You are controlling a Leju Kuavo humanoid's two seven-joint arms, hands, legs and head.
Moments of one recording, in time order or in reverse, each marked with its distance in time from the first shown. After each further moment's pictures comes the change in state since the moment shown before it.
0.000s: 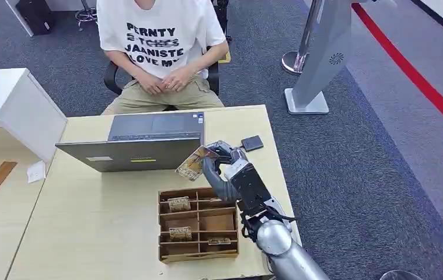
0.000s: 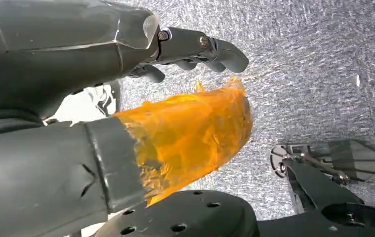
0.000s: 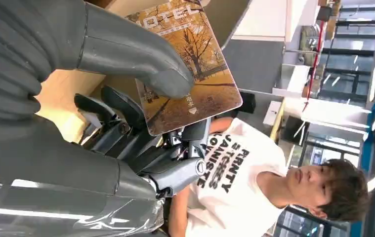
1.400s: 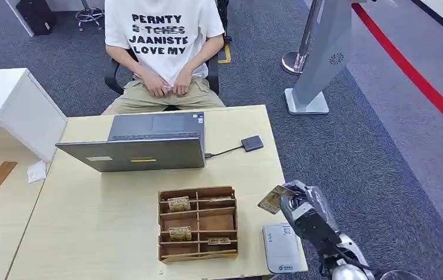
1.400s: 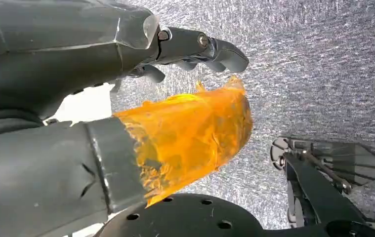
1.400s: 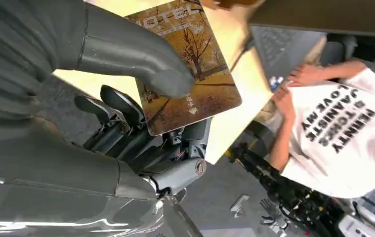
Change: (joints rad) left arm 0.028 0.008 0.100 0.000 0.079 0.009 -0.022; right arm 0.409 -0.272 -0.347 -0.264 0.238 0.117 0.031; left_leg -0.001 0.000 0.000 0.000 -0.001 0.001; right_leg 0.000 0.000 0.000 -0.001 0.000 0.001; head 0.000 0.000
